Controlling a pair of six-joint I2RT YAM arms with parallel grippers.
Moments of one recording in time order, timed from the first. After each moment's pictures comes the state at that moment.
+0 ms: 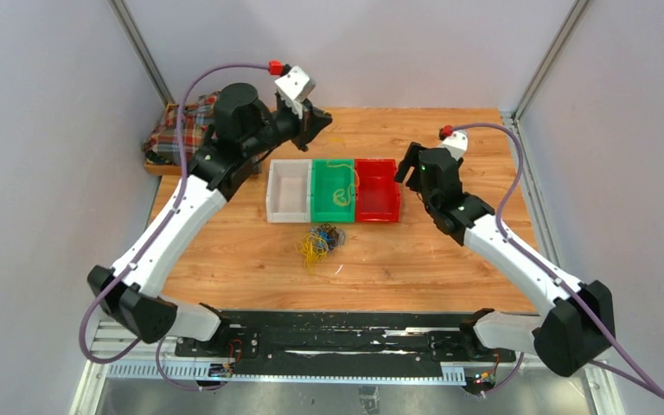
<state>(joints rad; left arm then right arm) -0.51 1.34 1.51 -0.23 0.39 0.10 0.53 1.24 0.98 -0.15 0.49 0.51</state>
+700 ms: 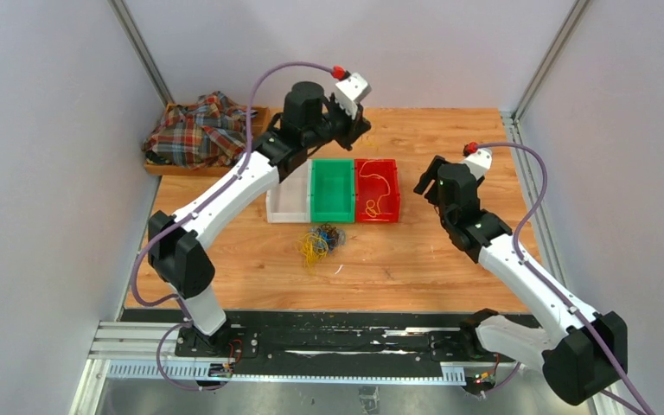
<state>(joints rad) -0.62 1.71 1.73 -0.16 0.32 0.07 0.46 1.07 0.84 -0.20 0.53 0.56</state>
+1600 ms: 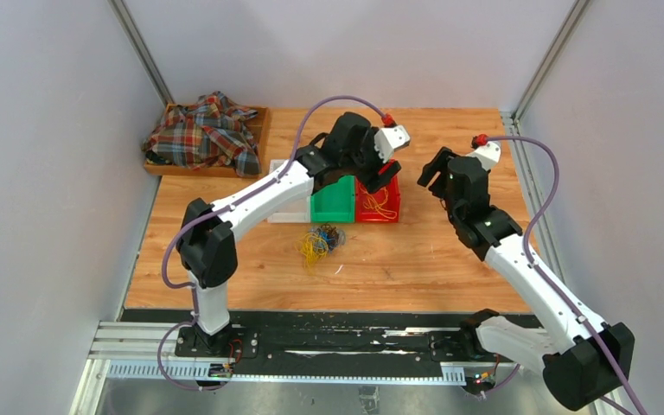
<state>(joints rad) -0.77 1.85 1.64 -0.32 0.22 0.30 0.43 1.03 0.88 -0.24 0.50 0.57</state>
